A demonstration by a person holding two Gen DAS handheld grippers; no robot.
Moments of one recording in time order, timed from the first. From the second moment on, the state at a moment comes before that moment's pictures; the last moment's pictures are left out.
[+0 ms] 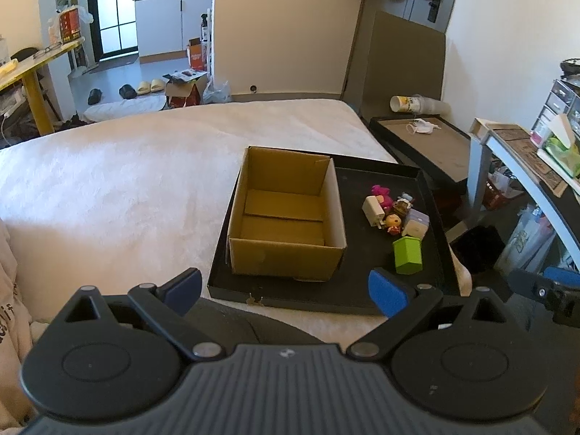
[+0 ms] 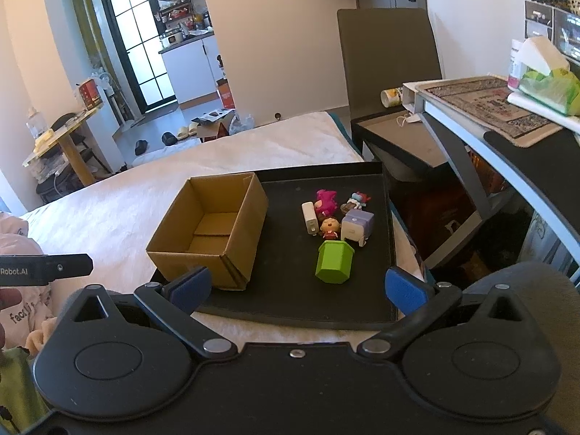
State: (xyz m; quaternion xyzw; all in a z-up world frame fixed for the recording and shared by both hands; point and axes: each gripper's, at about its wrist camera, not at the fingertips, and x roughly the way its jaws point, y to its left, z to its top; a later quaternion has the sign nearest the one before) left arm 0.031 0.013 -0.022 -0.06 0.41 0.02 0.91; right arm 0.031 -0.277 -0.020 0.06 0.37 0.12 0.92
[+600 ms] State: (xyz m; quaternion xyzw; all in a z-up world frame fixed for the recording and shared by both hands) left arm 0.073 0.030 -0.050 -0.07 0.43 0.03 0.90; right arm 0.074 -0.283 -0.054 0.10 0.41 0.11 0.90
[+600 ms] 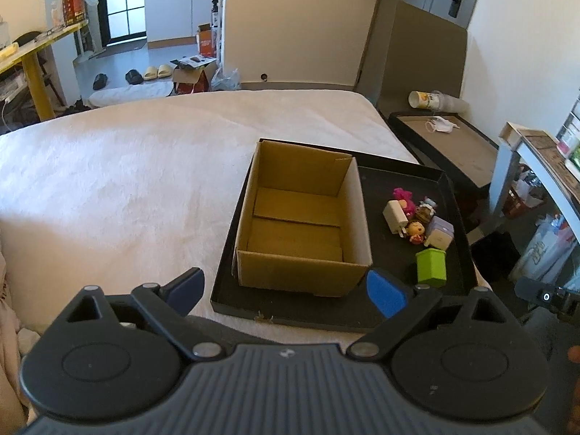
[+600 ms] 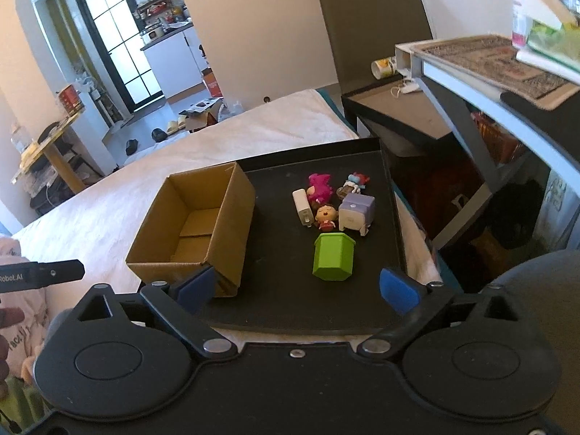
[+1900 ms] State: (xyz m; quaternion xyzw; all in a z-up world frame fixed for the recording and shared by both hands) left arm 0.180 0.089 -0.125 -0.14 0.50 0.09 0.85; right arm 0.196 -0.287 -0.152 0.17 0.55 0.07 0.82
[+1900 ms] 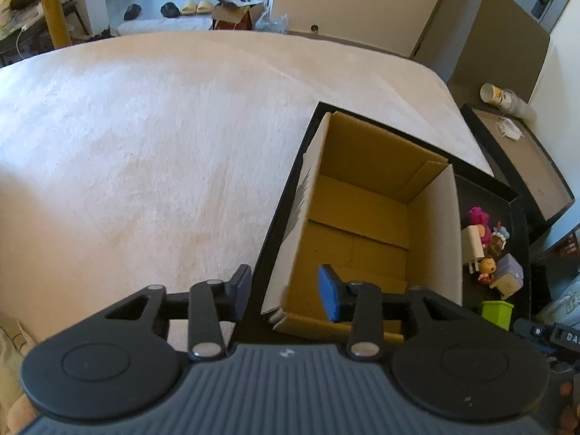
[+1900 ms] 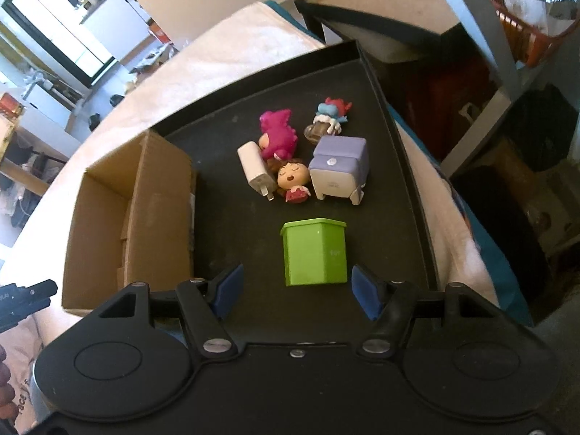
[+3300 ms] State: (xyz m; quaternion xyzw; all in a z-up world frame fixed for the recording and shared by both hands) left arm 0.197 0.080 -0.152 -0.11 0.53 0.05 0.84; right arm 0.218 -0.280 -0.157 0.20 0.56 0.08 0.80
